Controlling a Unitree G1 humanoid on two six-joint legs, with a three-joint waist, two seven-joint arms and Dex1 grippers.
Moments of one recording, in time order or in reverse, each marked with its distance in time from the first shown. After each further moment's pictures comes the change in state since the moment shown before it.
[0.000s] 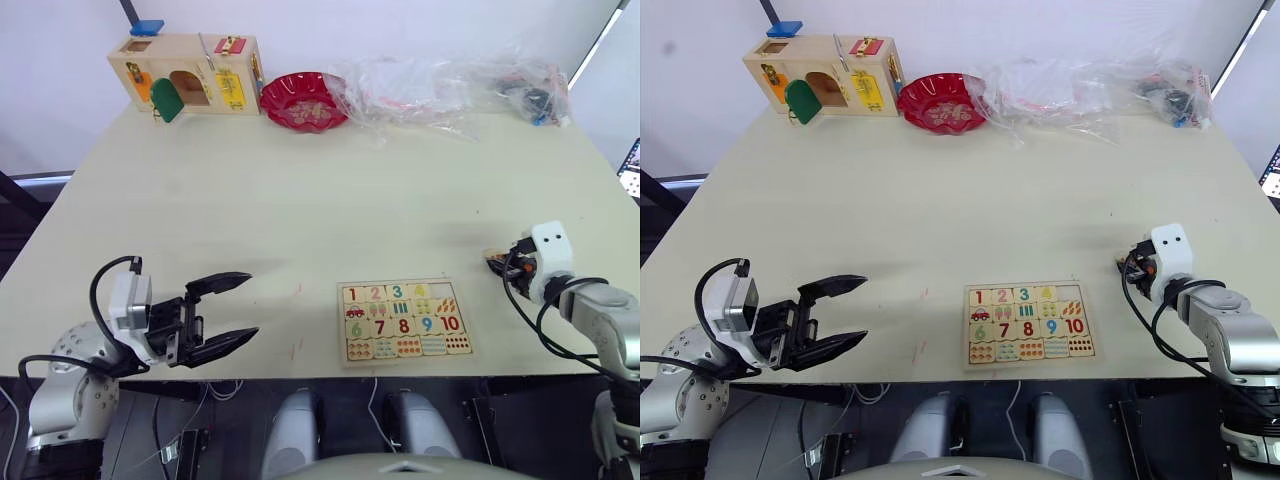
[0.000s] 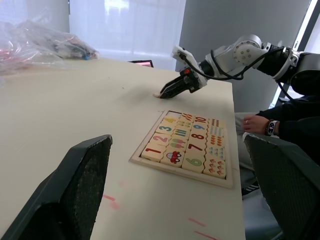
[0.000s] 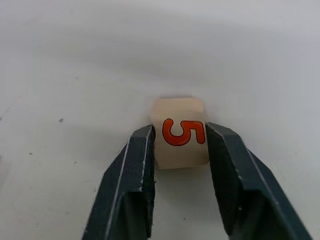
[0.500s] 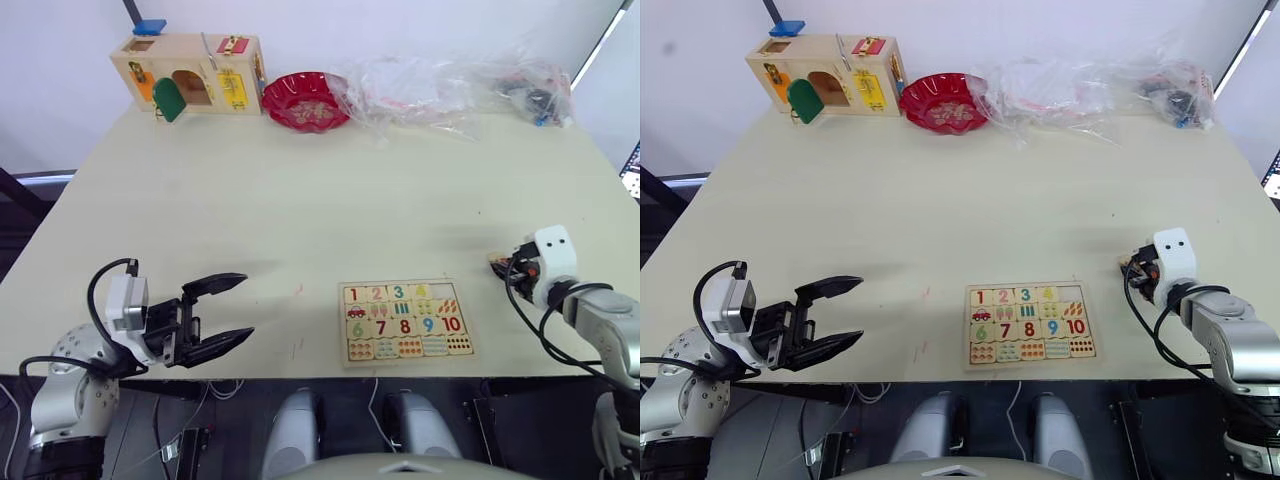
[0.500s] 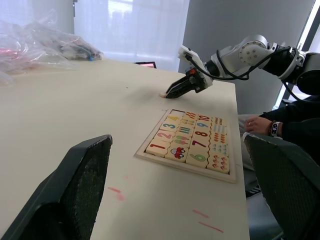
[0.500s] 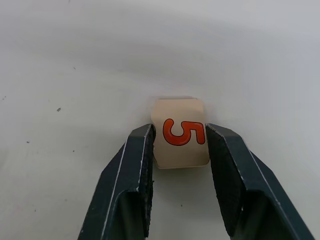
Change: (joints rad) left arm -0.017 -0.004 0.000 0.071 0.002 -0.036 -0.034; right arm 0.038 -0.001 -0.022 -0.047 0.002 0.027 -0.012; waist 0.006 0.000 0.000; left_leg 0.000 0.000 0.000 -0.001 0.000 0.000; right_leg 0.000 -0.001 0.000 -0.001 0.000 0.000
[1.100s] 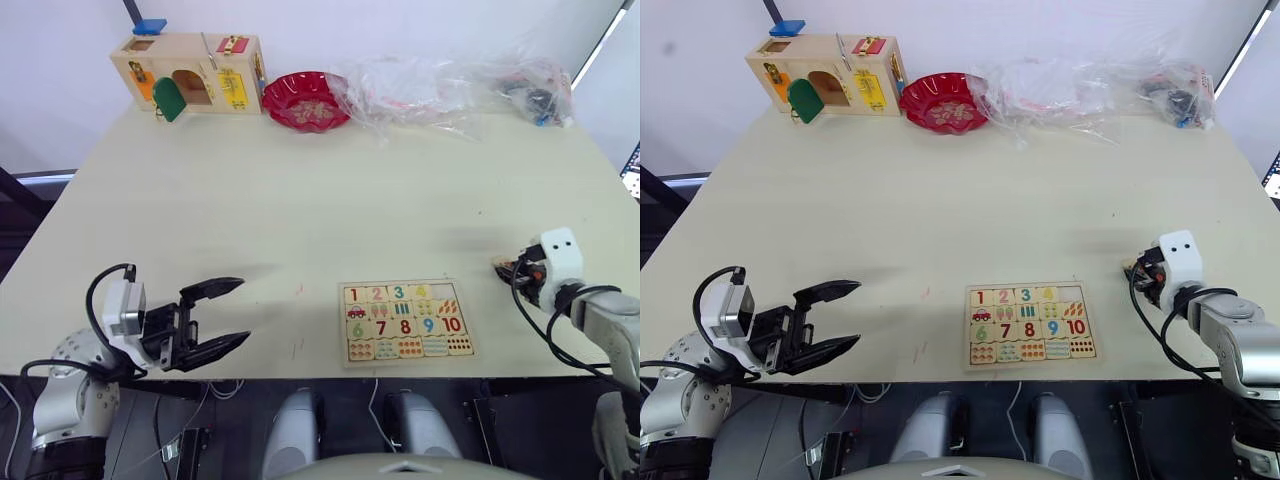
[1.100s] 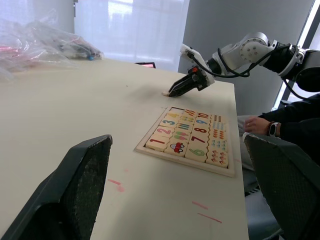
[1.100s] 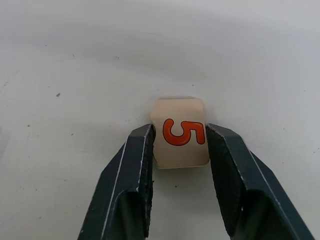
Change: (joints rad) left arm 0.001 -0.008 0.000 0.046 0.001 -0.033 -0.035; right arm 0.020 -0.028 -0.016 -0.014 0.016 0.021 0.036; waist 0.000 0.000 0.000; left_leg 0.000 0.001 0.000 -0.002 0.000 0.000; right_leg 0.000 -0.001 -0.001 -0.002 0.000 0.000
